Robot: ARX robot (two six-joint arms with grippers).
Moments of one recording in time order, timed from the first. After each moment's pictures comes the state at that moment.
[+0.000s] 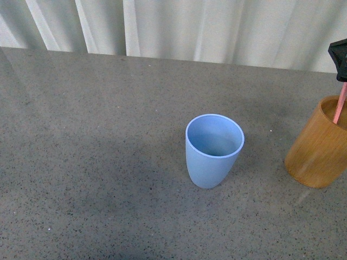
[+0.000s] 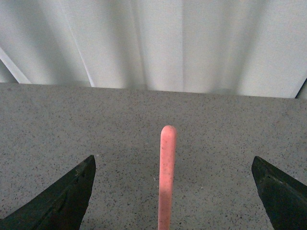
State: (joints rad) left arm 0.00 0.00 0.02 0.00 0.00 0.00; right arm 0.01 1.71 0.57 0.87 -0.09 0.05
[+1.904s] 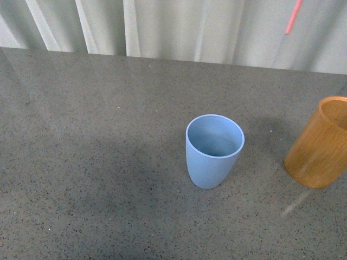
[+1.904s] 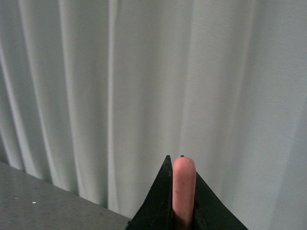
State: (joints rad) left arm 0.00 0.00 0.02 0.00 0.00 0.00; right arm 0.35 1.44 0.81 0.88 -0.02 -0.03
